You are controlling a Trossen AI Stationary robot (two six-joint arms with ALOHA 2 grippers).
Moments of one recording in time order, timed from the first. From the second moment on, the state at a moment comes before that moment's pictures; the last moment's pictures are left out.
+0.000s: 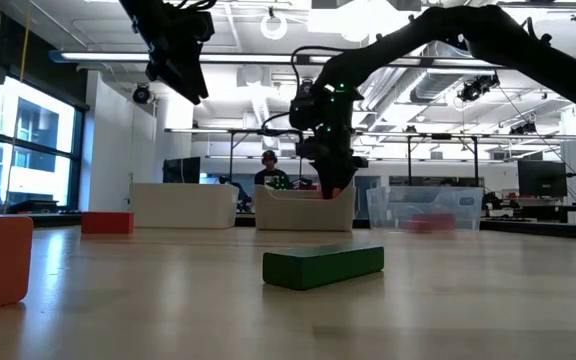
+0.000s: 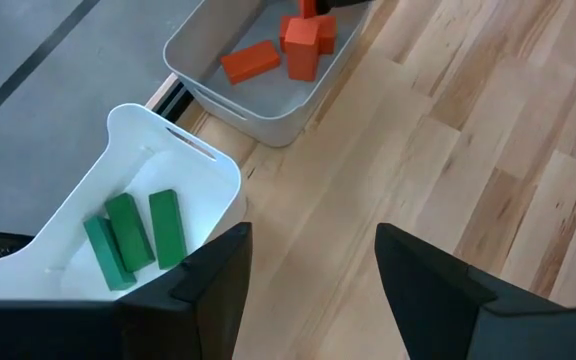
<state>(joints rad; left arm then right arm) 0.53 1.24 1.15 -0.82 -0.14 -0.08 -0.63 2.32 2.09 -1.21 -0.04 0.10</state>
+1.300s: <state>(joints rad) 0.53 1.24 1.15 -0.85 -0.14 -0.05 -0.58 2.32 2.13 -1.25 -0.06 0.14</state>
